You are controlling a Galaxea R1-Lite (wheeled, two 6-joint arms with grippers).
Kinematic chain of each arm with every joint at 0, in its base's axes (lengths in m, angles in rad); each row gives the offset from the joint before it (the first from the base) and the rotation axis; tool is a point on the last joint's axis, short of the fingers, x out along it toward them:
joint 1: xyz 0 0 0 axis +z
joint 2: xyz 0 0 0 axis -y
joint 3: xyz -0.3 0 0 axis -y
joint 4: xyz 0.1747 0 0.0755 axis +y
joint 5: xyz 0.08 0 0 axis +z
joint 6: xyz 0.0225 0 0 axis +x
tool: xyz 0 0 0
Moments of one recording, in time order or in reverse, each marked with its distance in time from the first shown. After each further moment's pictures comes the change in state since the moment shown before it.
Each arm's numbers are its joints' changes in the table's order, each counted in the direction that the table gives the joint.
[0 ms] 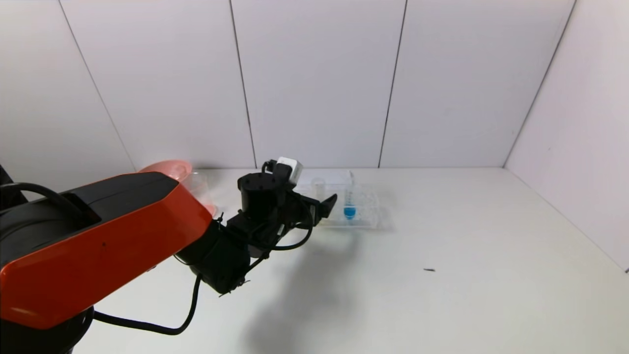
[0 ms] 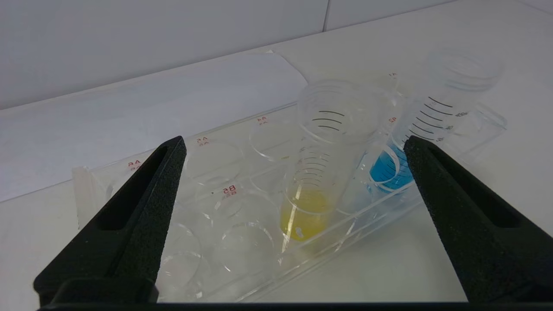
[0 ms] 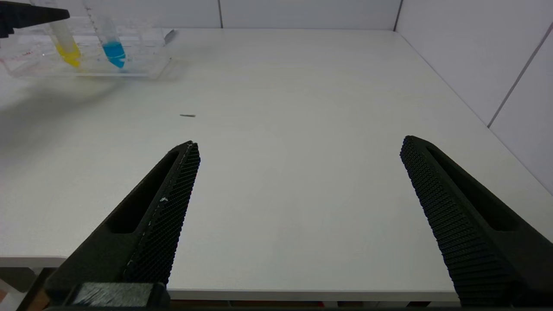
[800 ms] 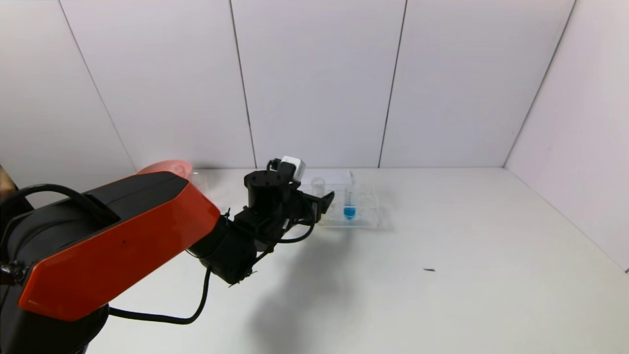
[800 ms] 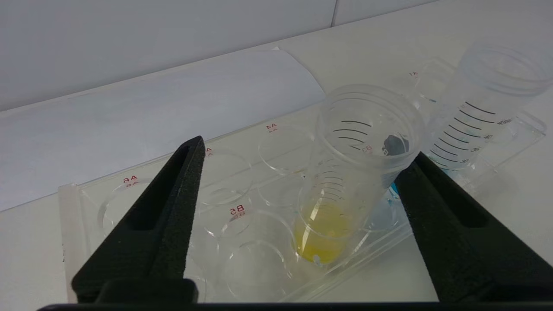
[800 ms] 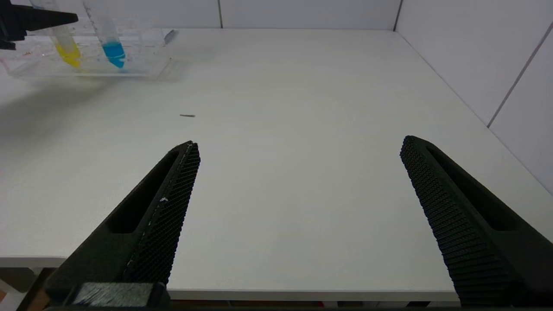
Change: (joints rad) left arm 0.012 -0.050 0.086 0.058 -0.010 0.009; right arm 0.000 0.000 0.000 0.000 0.000 0.000
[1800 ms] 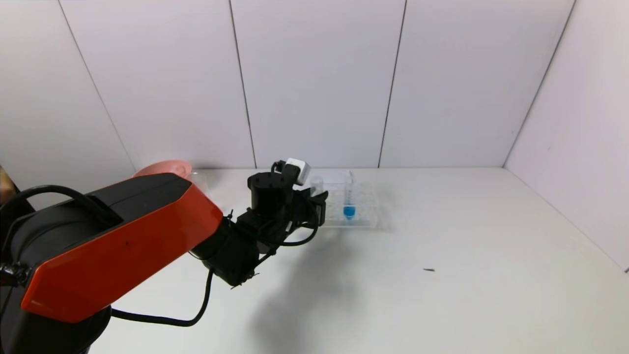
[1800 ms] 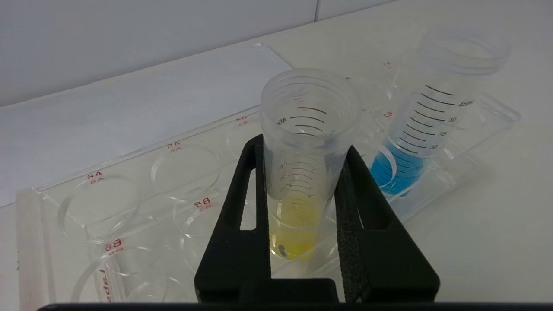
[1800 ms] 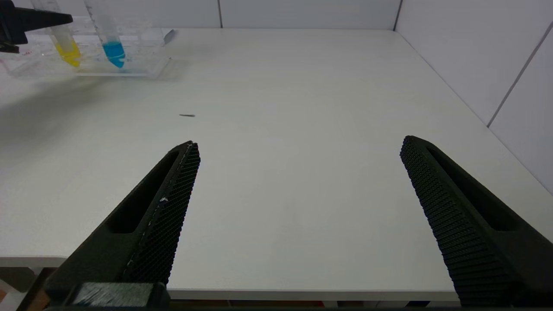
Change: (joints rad) left arm -0.006 -0.003 0.004 0.006 -0.006 0.016; right arm 0.000 0.000 0.000 0.000 0.000 0.000
